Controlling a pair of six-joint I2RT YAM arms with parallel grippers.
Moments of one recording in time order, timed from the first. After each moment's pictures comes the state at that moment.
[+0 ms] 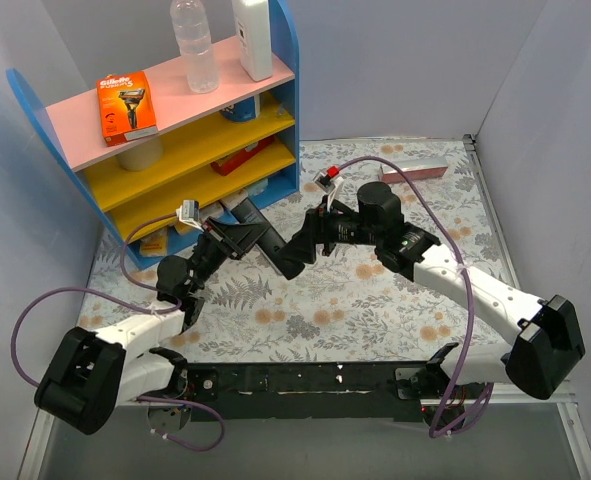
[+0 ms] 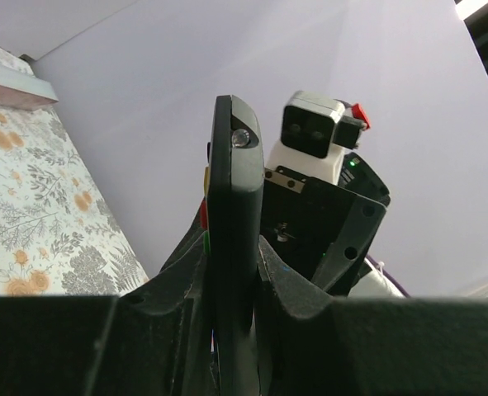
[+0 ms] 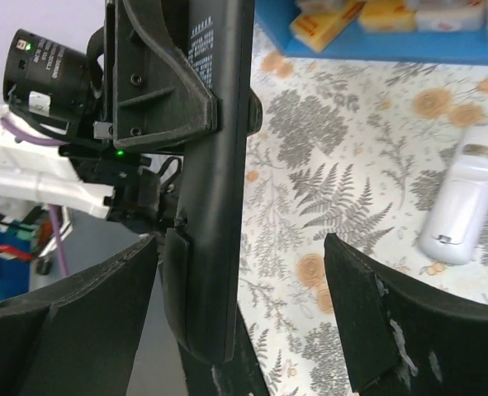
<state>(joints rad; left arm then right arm) -0.43 1.11 0.30 1.21 0.35 -1.36 0.75 1.27 1.01 0.00 -0.58 0.48</state>
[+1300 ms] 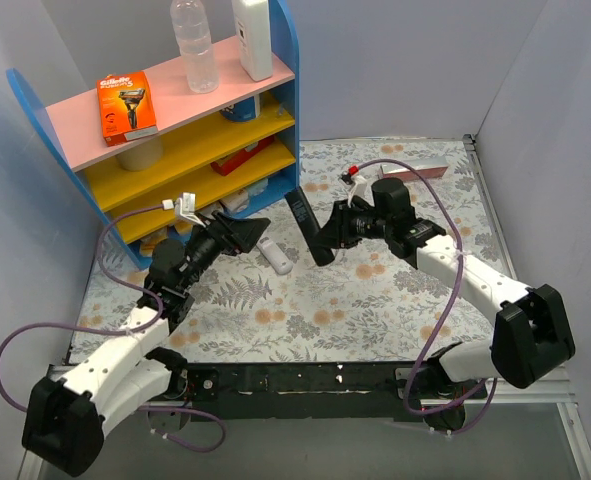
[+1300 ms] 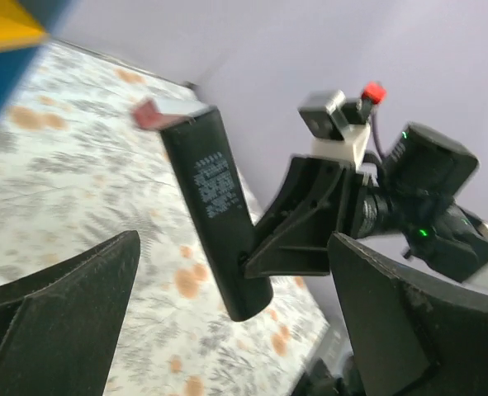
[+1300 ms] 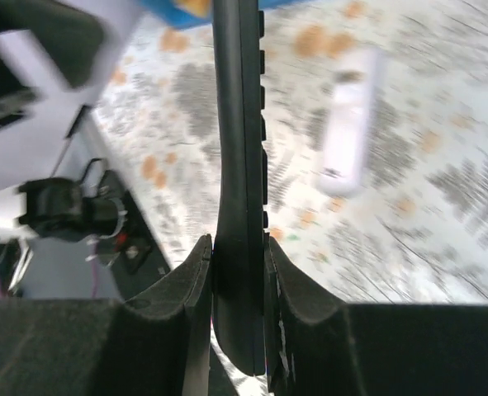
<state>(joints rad) -0.43 0.92 0.44 0.66 0.30 -0.90 0.58 1.35 0.99 -0.08 -0.65 0.44</state>
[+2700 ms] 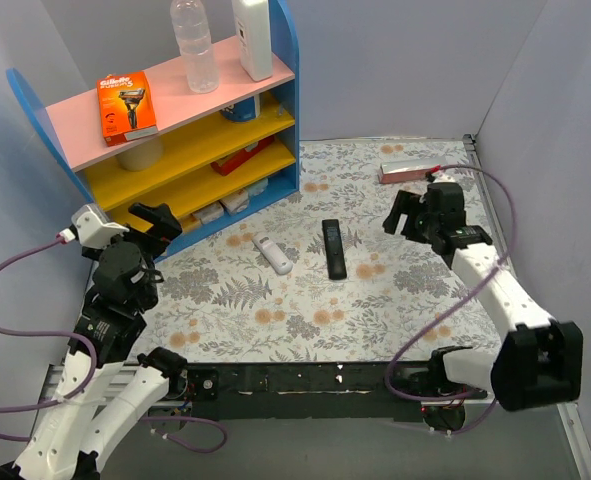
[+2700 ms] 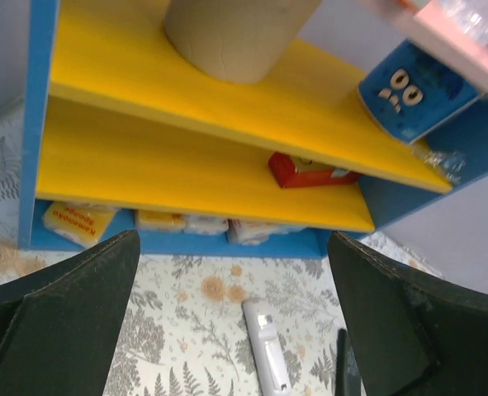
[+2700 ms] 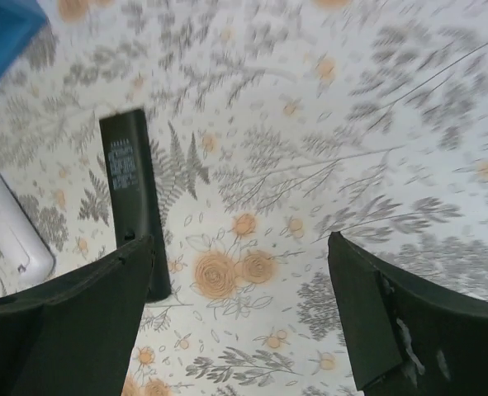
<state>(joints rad) -0.43 0.55 0.88 -0.45 -0.73 -0.64 0.20 1.29 0.86 -0.34 -0.11 0.42</state>
